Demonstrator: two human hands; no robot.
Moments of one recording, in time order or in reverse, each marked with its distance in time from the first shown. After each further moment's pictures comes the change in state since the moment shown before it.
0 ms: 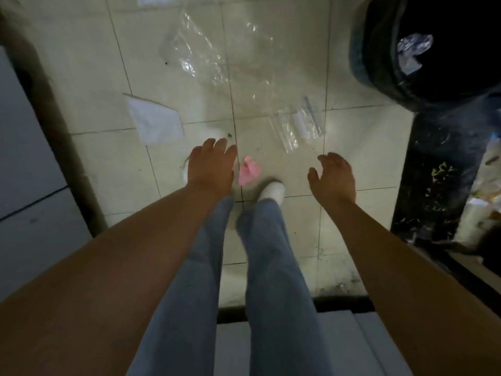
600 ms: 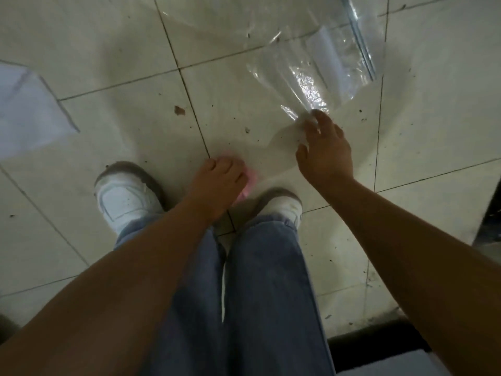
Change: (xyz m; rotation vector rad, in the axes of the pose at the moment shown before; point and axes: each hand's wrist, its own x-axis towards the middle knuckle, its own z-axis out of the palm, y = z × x) left_hand 0.230 0.009 0.267 0.317 0.035 0.582; right_hand 0.217 0.053 0.237 -0.007 0.117 -0.054
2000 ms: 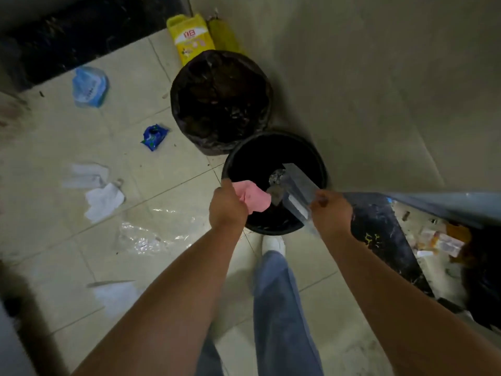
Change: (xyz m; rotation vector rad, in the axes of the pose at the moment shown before) left_hand 0.019 0.147 -0.602 -0.814 0.358 -0.764; right_hand -0.094 0.111 -0.545 0.741 0.288 0.362
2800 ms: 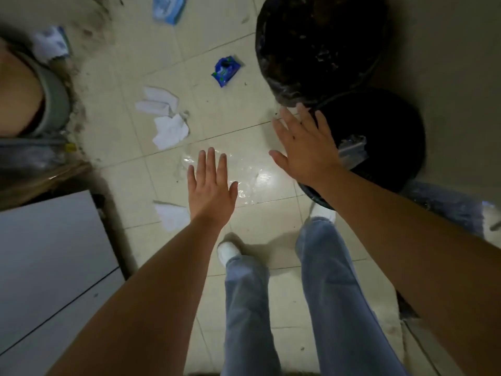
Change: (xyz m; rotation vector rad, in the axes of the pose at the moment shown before) left_hand -0.005 -0.127 -0.060 0.614 0.071 -0.037; right_hand 0.007 -0.117 0.102 -0.874 -0.423 -0.959
